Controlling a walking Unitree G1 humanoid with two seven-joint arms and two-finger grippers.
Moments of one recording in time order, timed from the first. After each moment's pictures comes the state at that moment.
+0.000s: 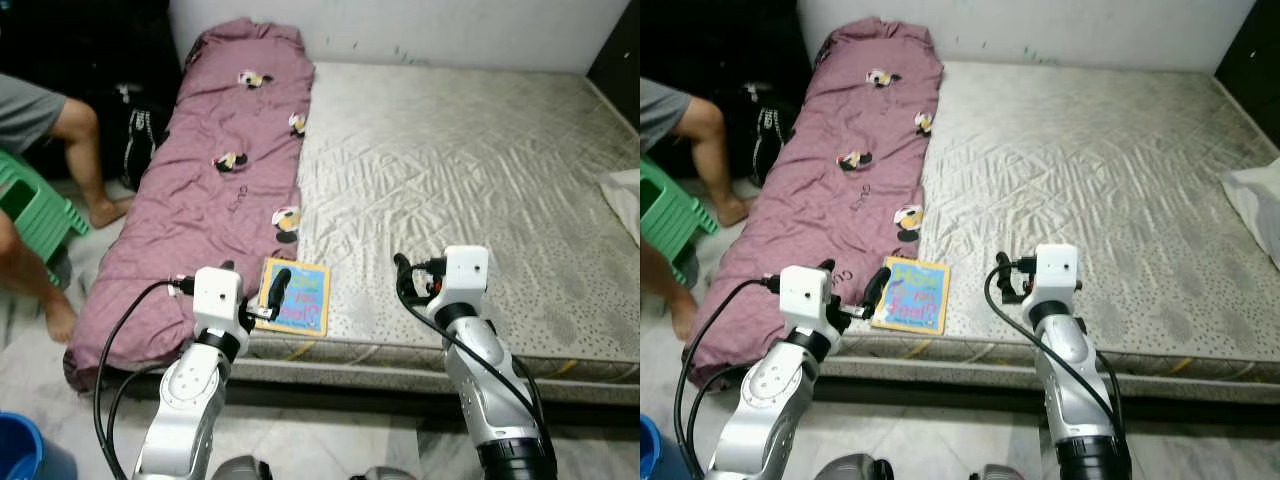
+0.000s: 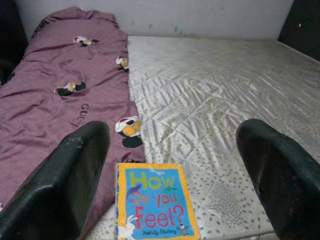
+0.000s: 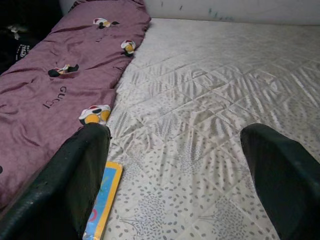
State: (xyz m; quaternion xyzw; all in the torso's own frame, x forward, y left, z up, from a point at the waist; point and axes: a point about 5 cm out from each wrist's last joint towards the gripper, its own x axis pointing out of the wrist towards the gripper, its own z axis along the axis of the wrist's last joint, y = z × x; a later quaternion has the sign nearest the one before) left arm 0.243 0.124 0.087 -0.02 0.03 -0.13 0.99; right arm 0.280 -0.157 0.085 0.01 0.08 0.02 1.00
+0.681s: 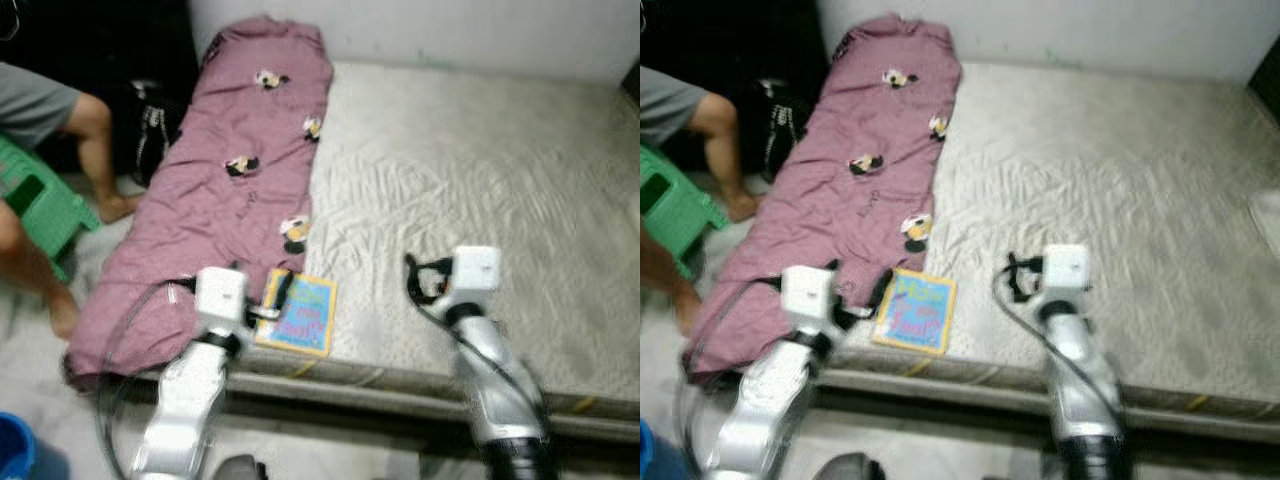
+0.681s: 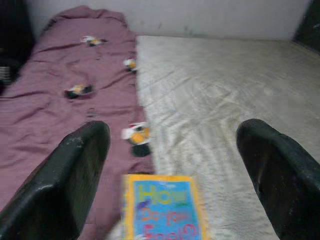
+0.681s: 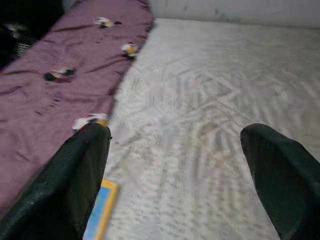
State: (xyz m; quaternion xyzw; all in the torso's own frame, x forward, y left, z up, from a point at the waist) left arm 0.243 0.129 0.086 -0.02 0.04 -0.13 0.99; right arm 0.285 -0.152 0.089 0.01 0.07 0.03 1.00
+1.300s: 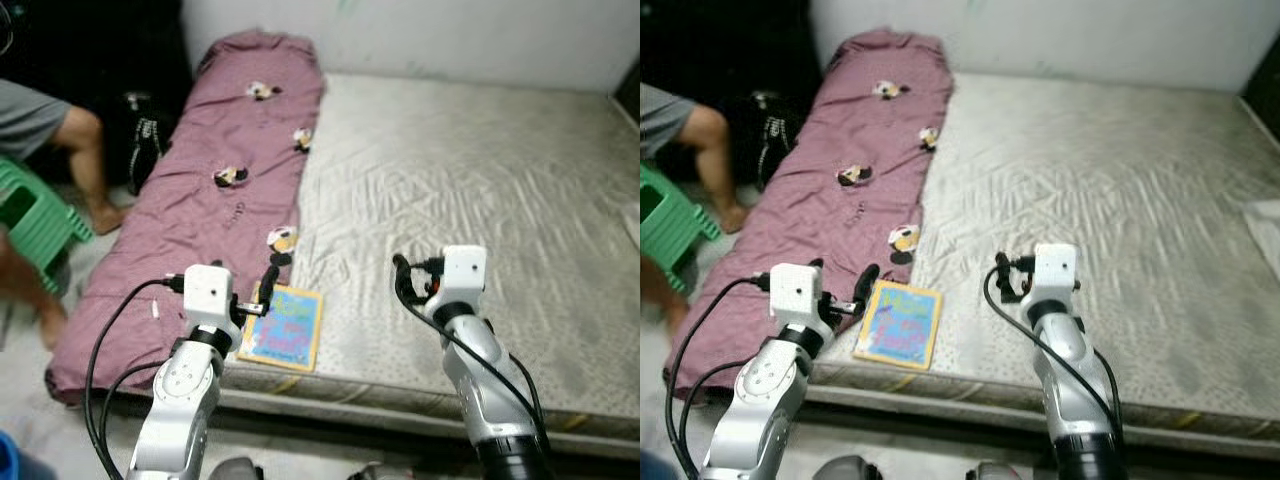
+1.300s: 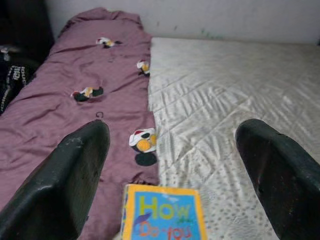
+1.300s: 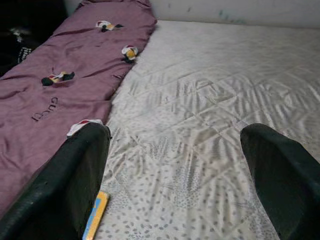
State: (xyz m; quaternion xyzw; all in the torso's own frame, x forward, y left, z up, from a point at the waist) left arm 0.246 0.129 0.086 -0.02 0.04 -0.11 0.99; right arm 0.282 -0.158 0.084 0.01 0.08 0.02 1.00
